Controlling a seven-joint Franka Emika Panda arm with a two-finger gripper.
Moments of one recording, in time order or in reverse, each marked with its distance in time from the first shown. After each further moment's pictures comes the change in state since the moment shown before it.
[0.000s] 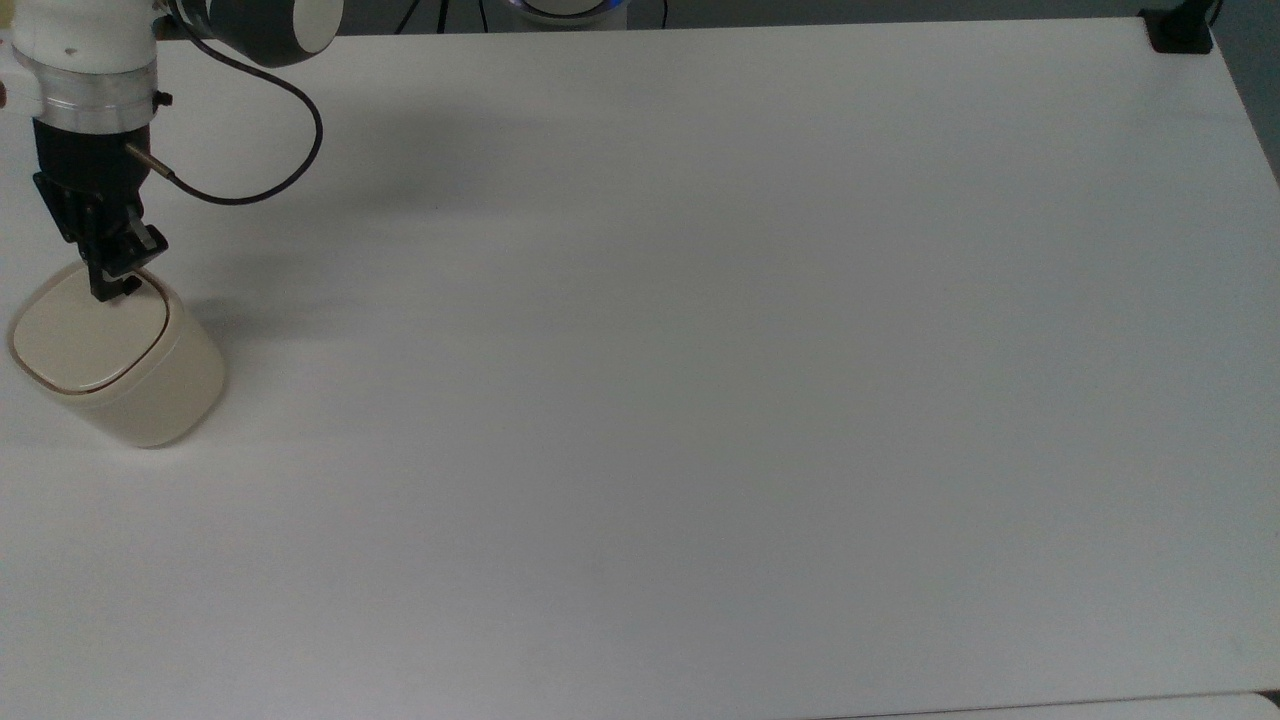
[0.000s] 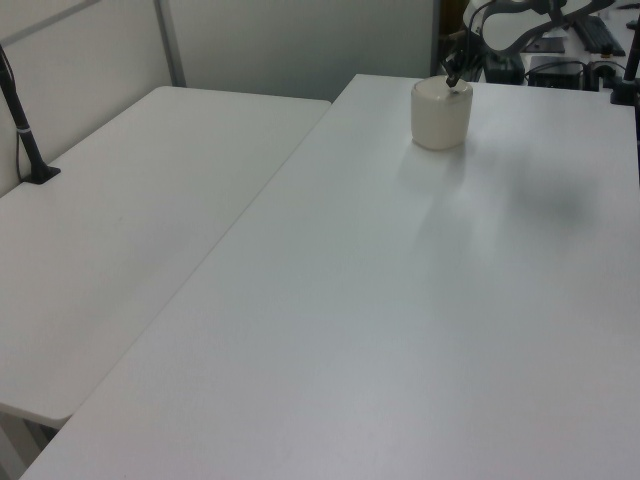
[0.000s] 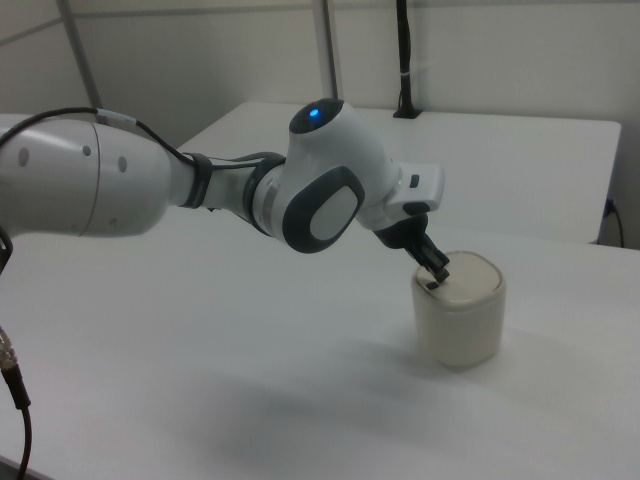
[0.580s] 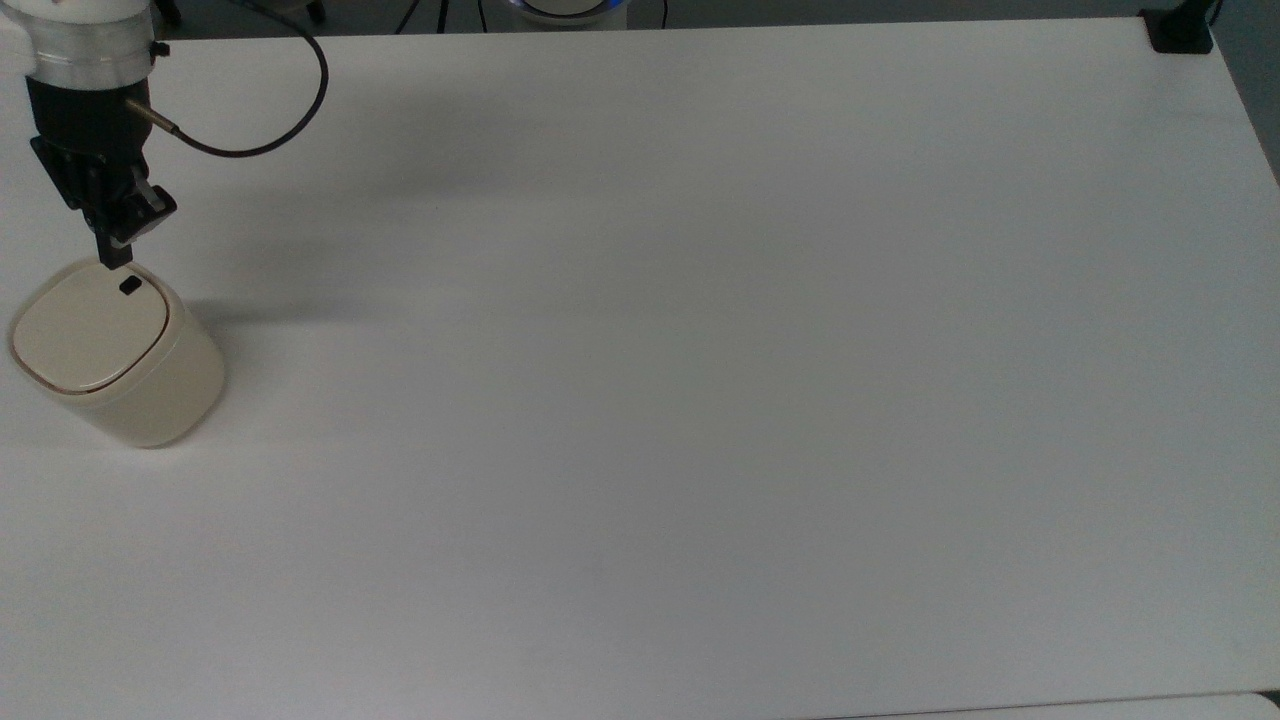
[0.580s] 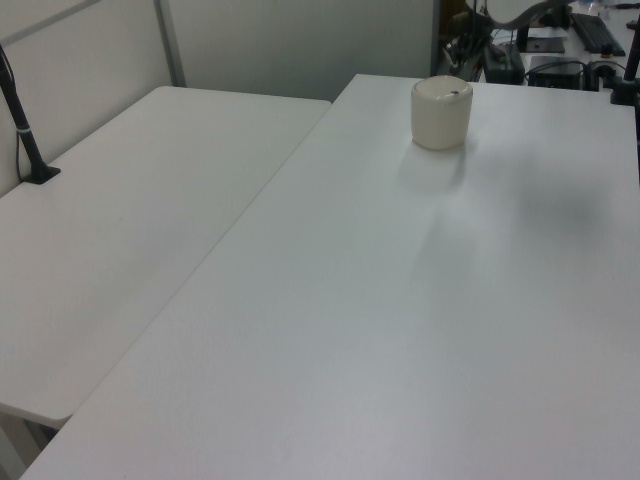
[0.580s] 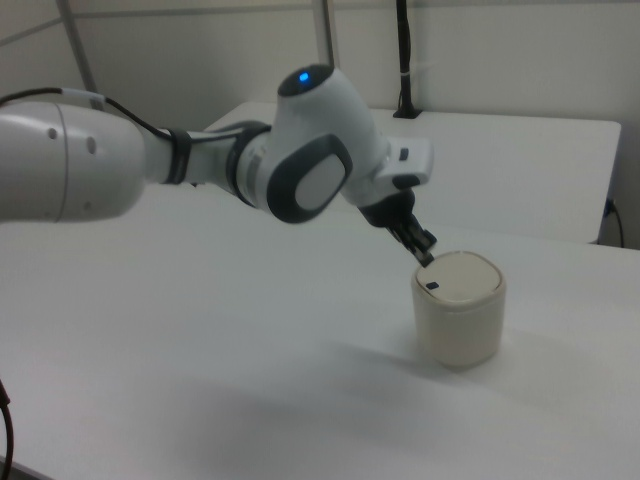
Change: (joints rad) arm 0.000 -0.068 0.022 0.026 0.003 -0.145 -0.049
